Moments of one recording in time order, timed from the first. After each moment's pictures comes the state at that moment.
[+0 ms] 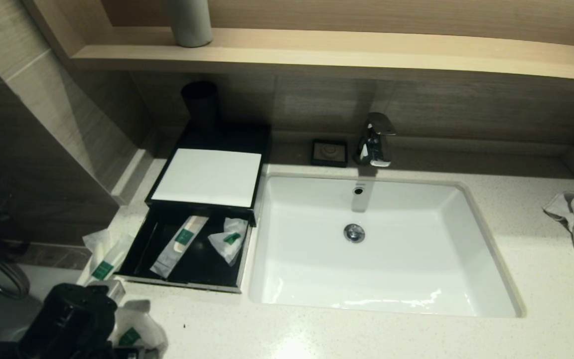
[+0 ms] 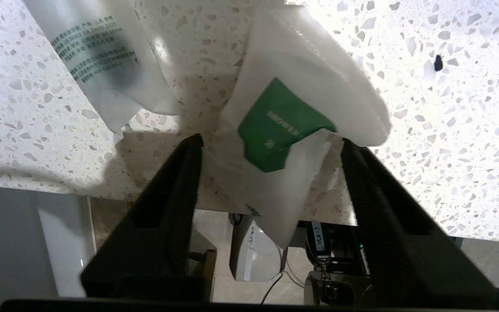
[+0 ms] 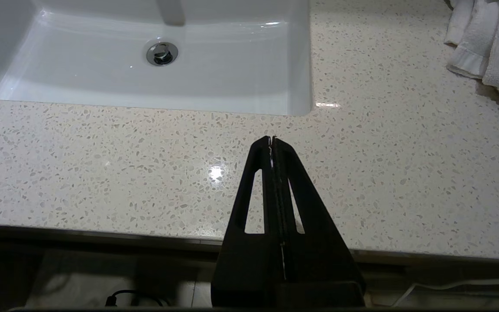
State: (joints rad) left arm -0.52 1.40 -0.30 -0.17 0.28 -0.44; right arm 0.00 0.00 -0.01 0.03 0.00 -0.01
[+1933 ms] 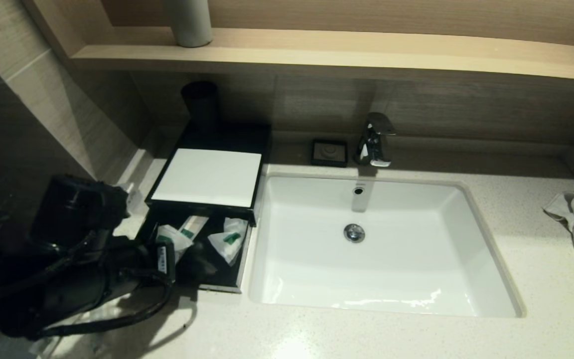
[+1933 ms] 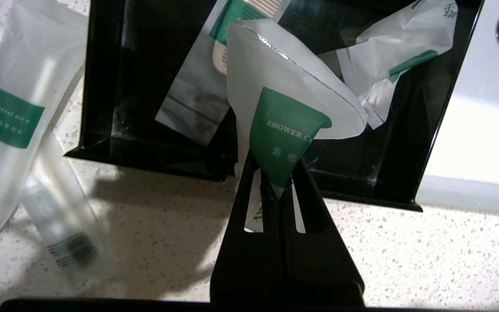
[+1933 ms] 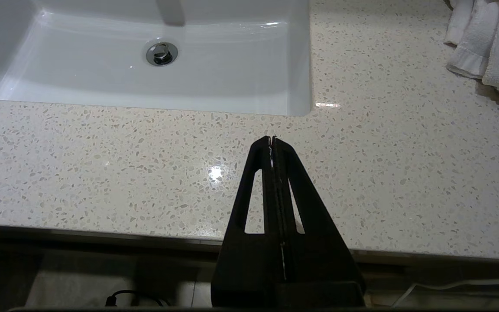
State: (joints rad) left arm -0.51 1.42 -0.74 -0.04 0.27 -0.43; right arm 0.00 0.00 -0.01 0.03 0.00 -0.01
